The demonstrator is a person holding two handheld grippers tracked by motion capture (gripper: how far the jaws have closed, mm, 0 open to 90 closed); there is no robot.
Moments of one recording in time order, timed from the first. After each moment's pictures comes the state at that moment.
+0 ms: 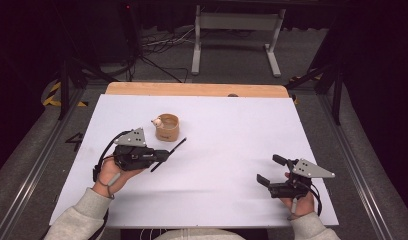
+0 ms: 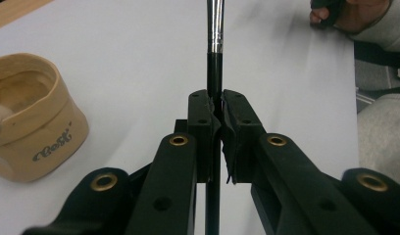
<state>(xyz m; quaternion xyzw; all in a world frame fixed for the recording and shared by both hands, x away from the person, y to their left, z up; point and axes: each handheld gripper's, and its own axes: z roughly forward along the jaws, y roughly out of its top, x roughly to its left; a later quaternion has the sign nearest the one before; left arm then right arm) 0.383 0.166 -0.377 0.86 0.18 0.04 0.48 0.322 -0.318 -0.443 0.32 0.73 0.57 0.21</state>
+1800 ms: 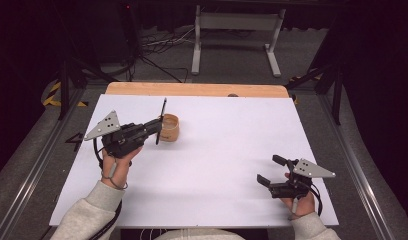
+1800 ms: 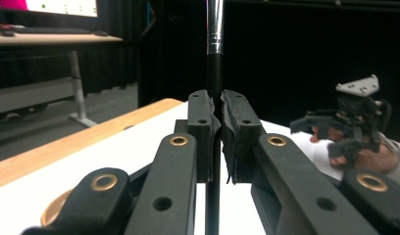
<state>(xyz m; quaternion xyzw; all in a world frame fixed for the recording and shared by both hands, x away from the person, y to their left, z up) 0.389 0.186 -0.355 0.69 0.22 0.14 0.67 0.322 -0.319 -0.444 0.32 0.73 0.57 0.20</state>
